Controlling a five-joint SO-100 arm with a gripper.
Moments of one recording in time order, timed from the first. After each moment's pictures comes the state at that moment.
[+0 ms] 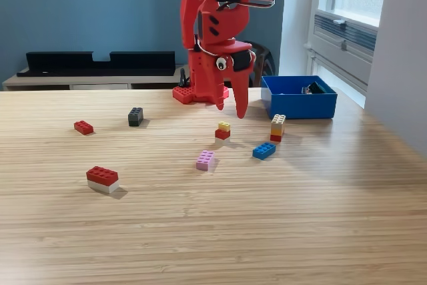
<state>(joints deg) -11.1 101.6 110.0 72.7 -24.4</state>
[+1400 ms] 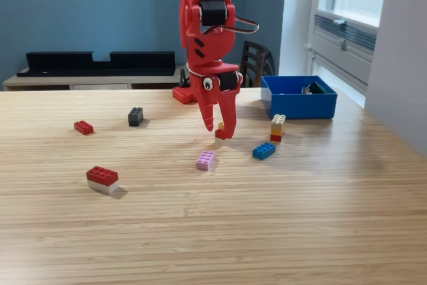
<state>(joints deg) -5.5 101.6 123.2 54.1 -29.0</state>
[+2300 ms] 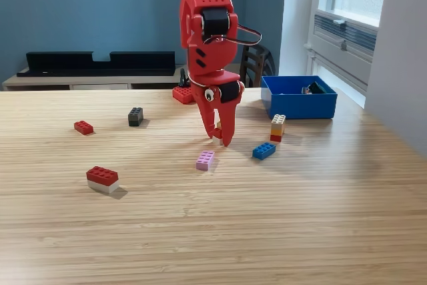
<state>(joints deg) -5.5 90.8 116.1 55.4 -28.1</state>
